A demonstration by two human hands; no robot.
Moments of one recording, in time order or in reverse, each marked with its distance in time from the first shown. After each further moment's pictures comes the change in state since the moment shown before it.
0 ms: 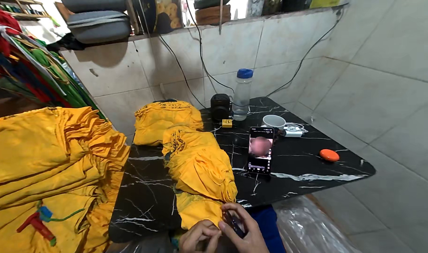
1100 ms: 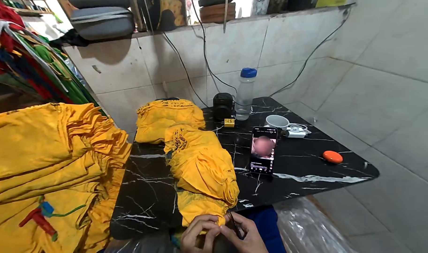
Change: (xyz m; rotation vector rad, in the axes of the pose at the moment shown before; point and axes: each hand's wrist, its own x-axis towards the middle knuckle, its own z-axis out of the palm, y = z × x) left_hand 0.001 -0.003 0.003 -0.016 0.047 -0.035; right_hand -0.003 0.002 0.002 0.136 -0.095 0.108
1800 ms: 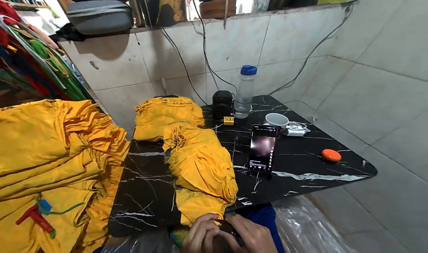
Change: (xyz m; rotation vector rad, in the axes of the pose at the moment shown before) left_hand -0.002 0.011 -0.001 0.187 -0.091 0.114; right_hand -0.010 -0.016 -0.010 -1.033 0.052 -0.437
